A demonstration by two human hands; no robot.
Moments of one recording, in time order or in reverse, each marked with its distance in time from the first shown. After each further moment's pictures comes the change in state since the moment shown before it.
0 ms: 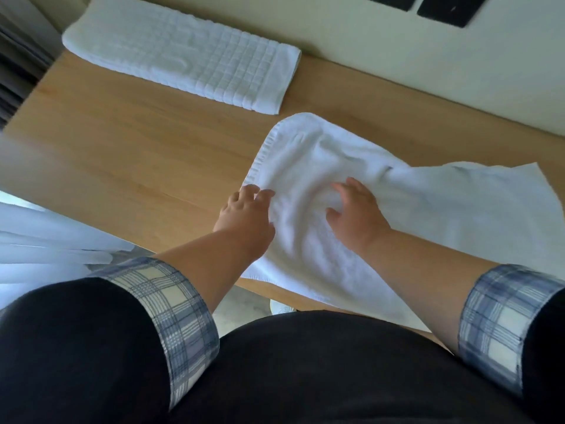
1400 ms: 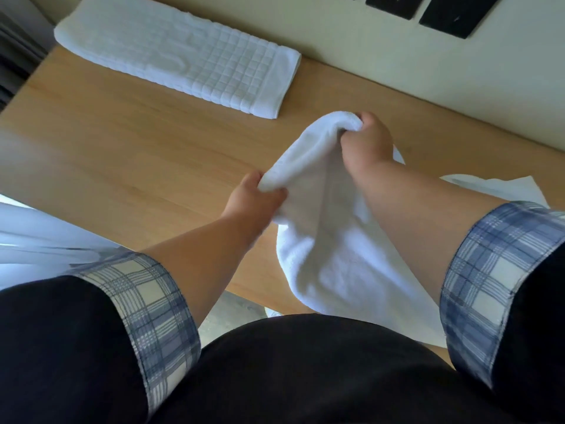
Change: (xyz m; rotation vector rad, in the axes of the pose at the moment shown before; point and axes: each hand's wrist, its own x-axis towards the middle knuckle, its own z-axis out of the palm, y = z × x) left_hand 0.022 0.029 -0.029 -1.106 0.072 -0.315; right_hand 0.091 -0.047 -0.078 0.458 0.338 0.191
